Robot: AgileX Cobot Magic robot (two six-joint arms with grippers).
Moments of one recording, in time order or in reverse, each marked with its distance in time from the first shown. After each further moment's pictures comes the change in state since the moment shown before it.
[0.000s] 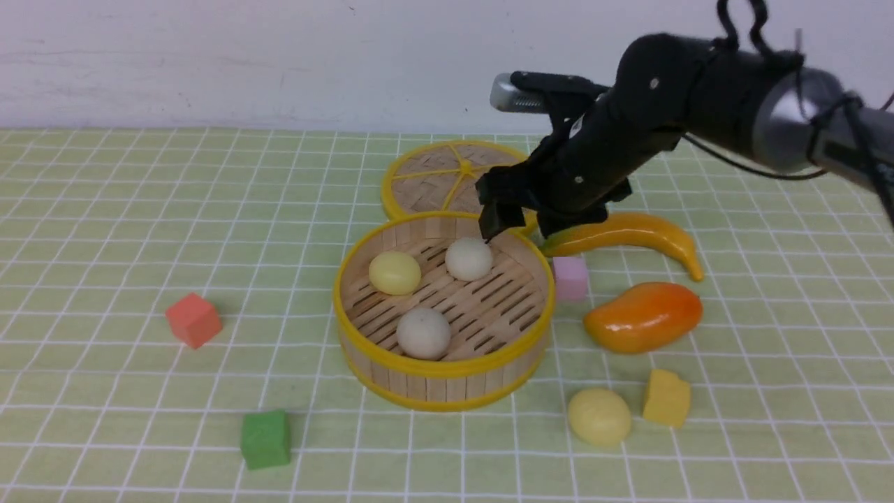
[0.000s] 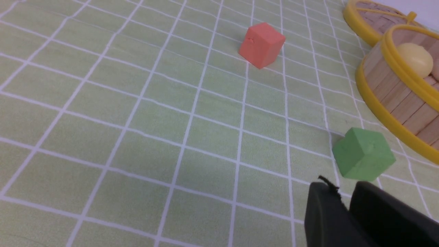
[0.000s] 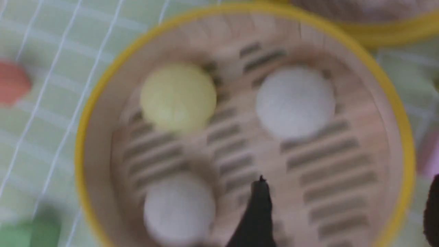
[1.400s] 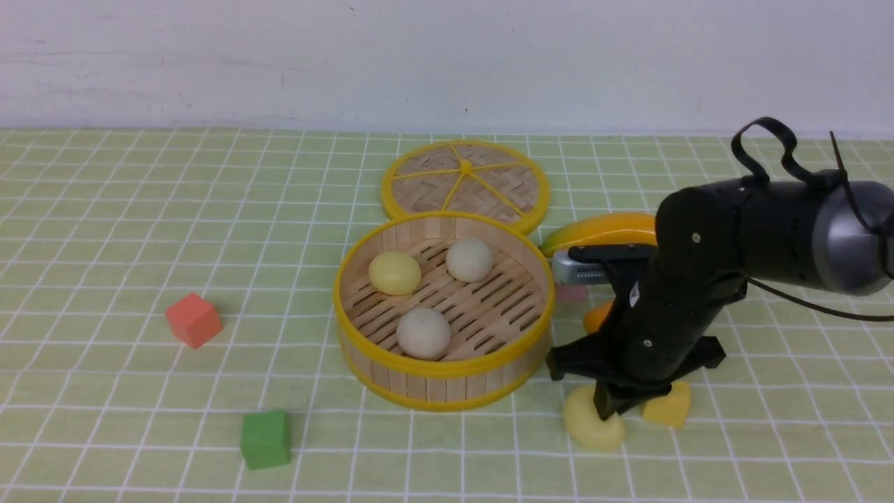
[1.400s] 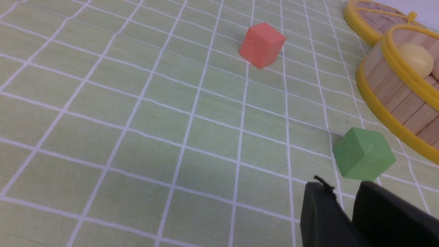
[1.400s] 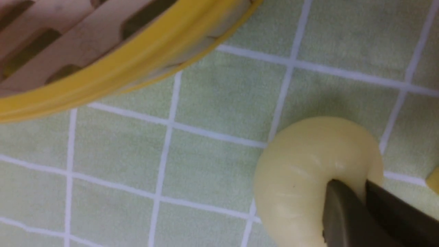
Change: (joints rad) right arm 0.028 -0.140 0.565 -0.123 -0.105 0.189; left arm 0.000 0.000 0.000 0.001 0.000 0.000
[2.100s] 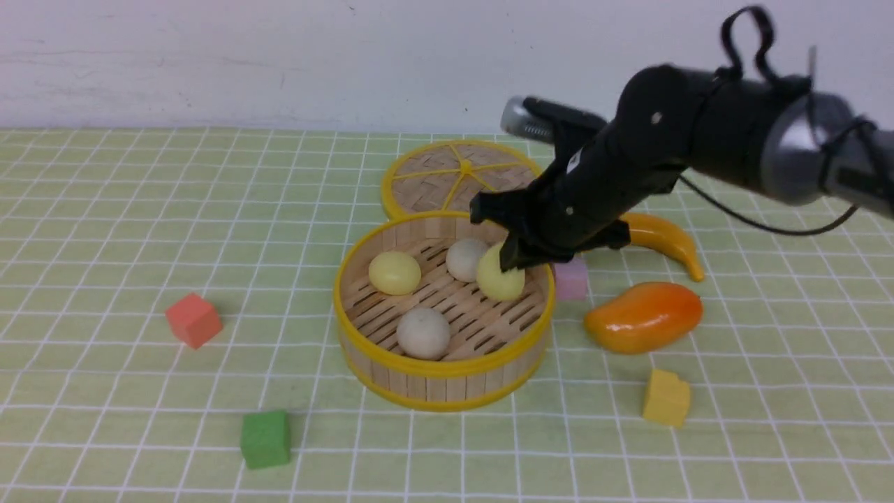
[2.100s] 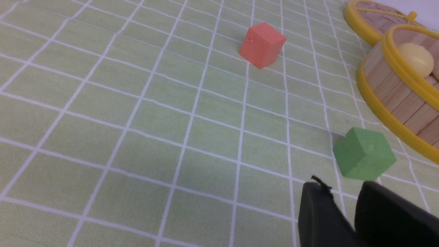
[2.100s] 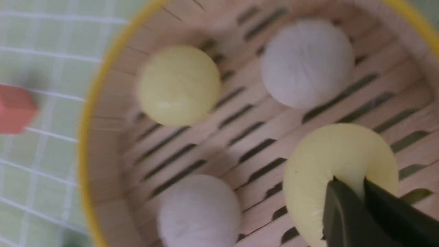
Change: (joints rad) right arm 0.000 0.171 -0.397 0.177 -0.101 0.001; left arm 0.000 0.000 0.000 0.002 0.000 0.000
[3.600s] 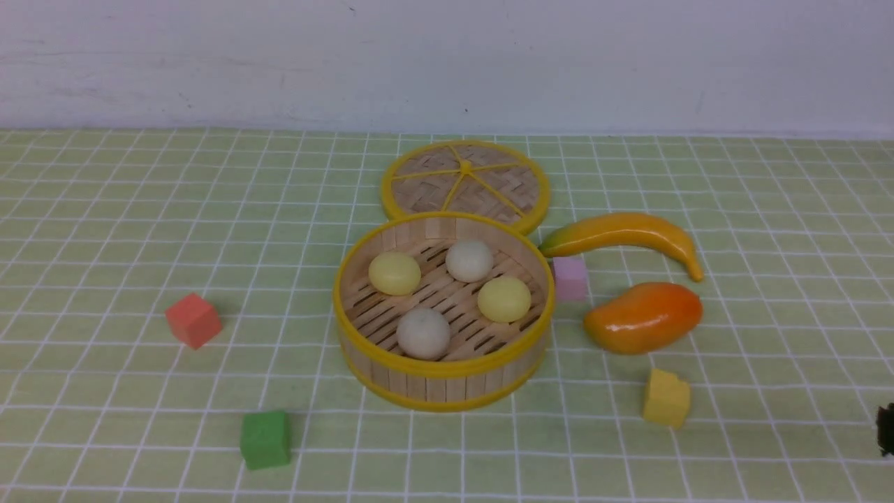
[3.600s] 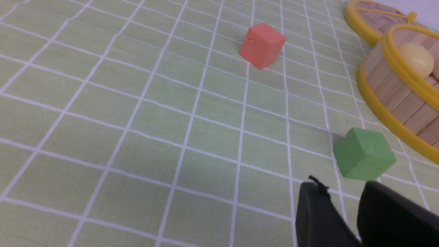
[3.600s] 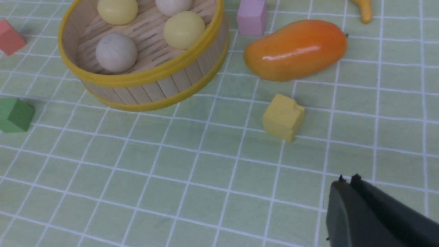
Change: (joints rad) right arm 0.000 -1.482 1.122 -0.433 -0.083 0.136; left arm 0.000 0.000 0.000 0.001 0.000 0.000
